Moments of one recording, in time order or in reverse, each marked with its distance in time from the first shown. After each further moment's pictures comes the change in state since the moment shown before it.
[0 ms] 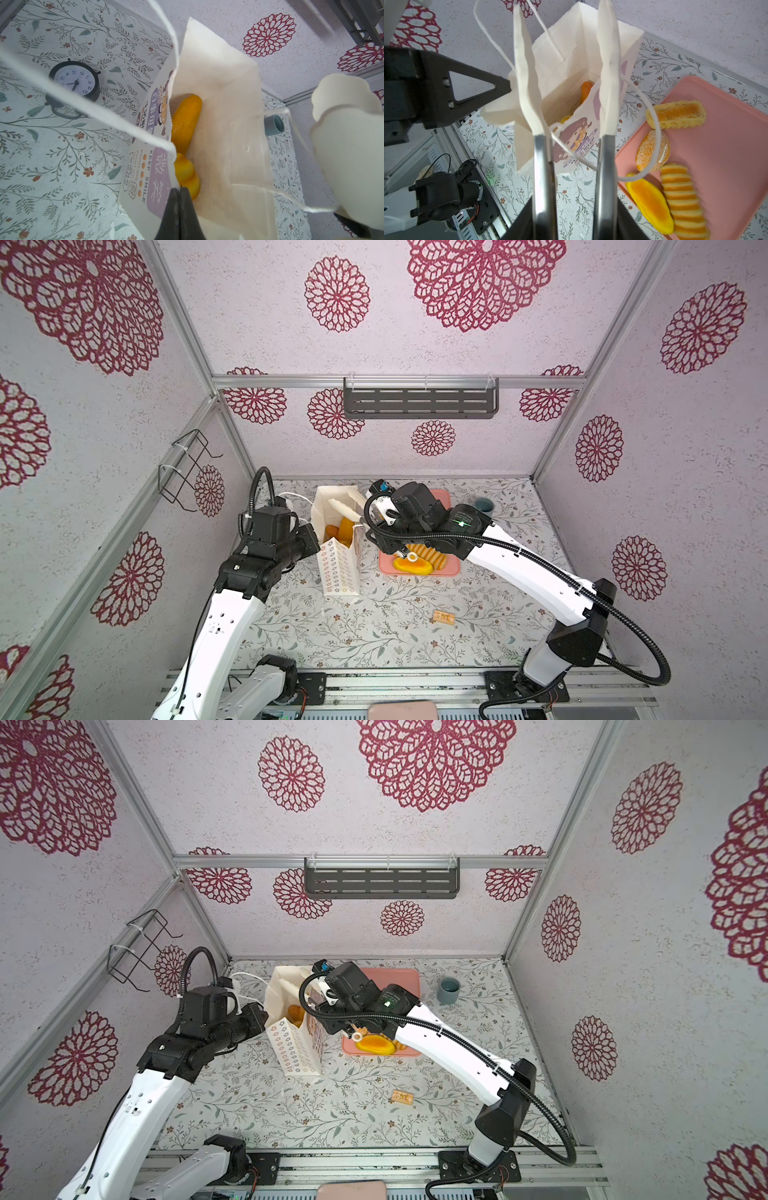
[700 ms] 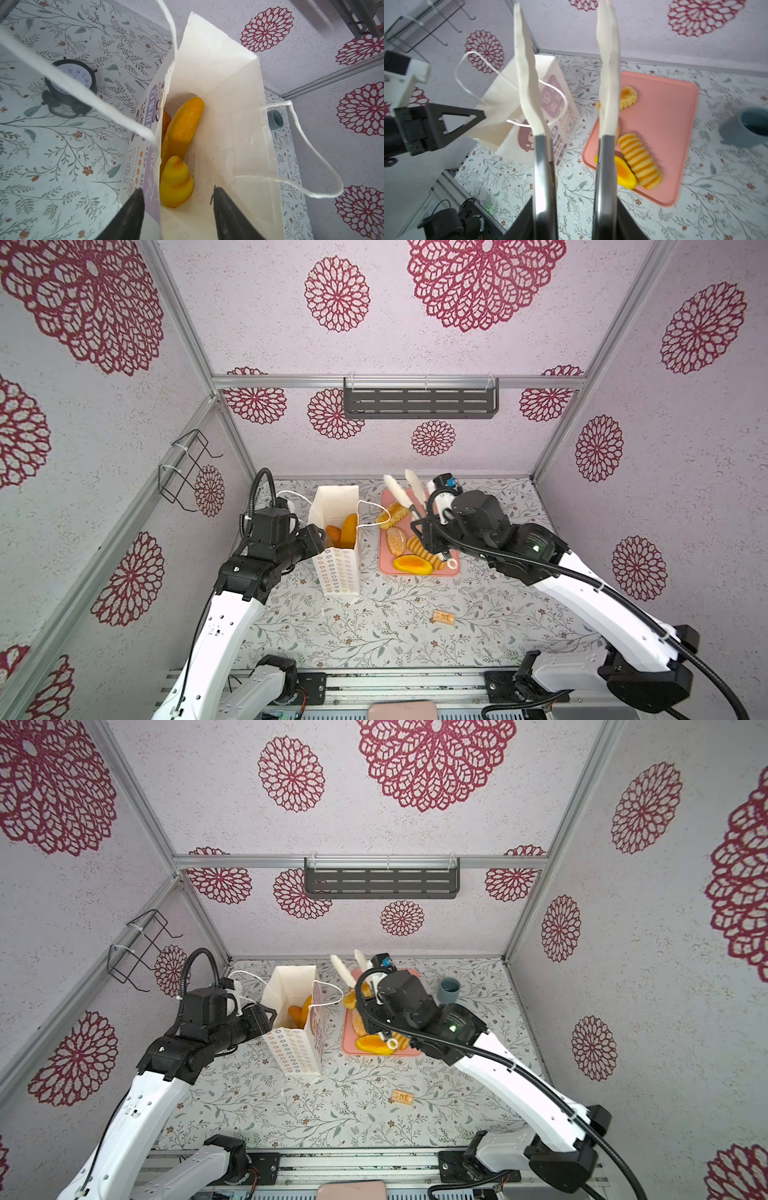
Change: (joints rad) left arm 0.000 -0.013 -0.010 -0.021 0.016 0.023; right arm -0.137 -0.440 -0.346 0.005 0.147 0.246
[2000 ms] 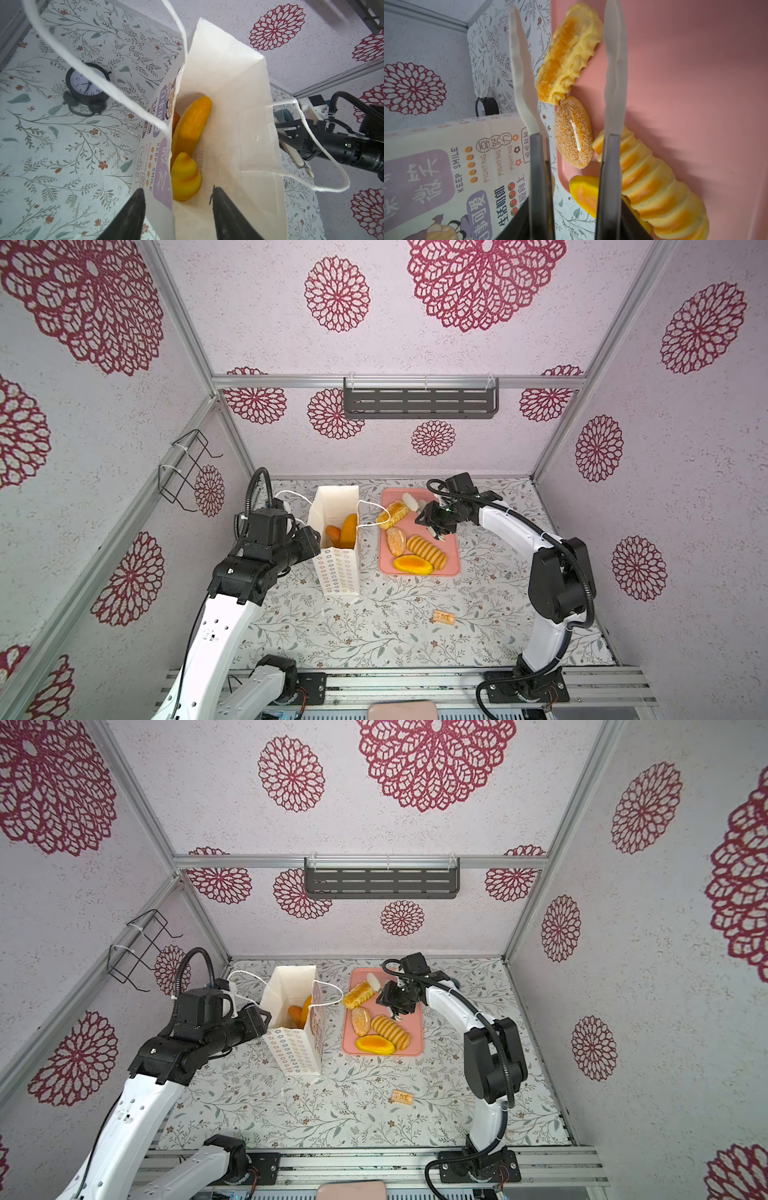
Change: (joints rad) left arm 0.000 0.014 0.066 -0.077 -0.053 0.032; right arm -0.471 0.669 0.076 0.219 -0.613 0.163
